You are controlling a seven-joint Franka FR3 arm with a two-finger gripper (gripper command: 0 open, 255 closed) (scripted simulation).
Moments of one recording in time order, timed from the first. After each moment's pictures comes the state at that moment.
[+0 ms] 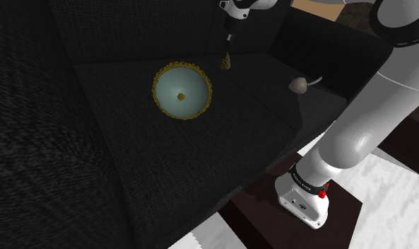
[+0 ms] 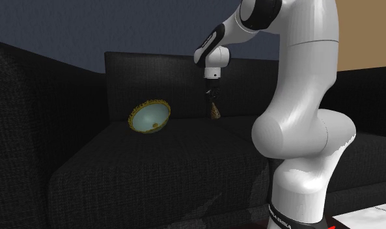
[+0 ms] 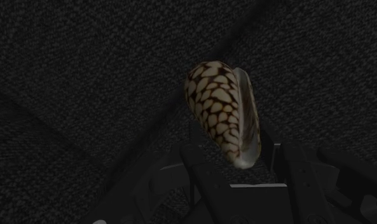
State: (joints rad) arm -0.02 0.05 -0.05 -1.85 -0.04 1.97 -0.70
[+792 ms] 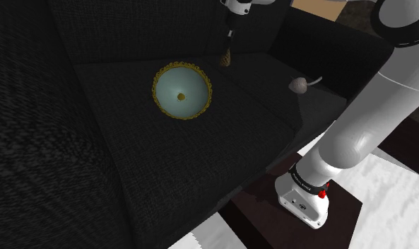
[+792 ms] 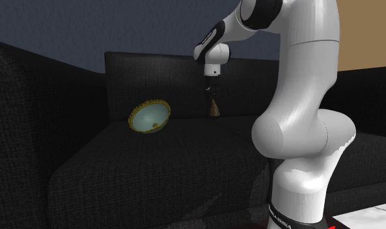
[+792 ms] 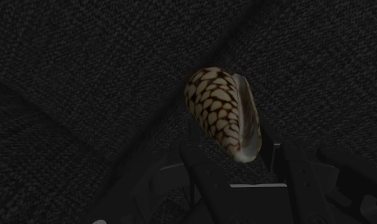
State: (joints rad) arm -0.01 0.05 -0.05 -1.82 -0.04 1.93 -0.70
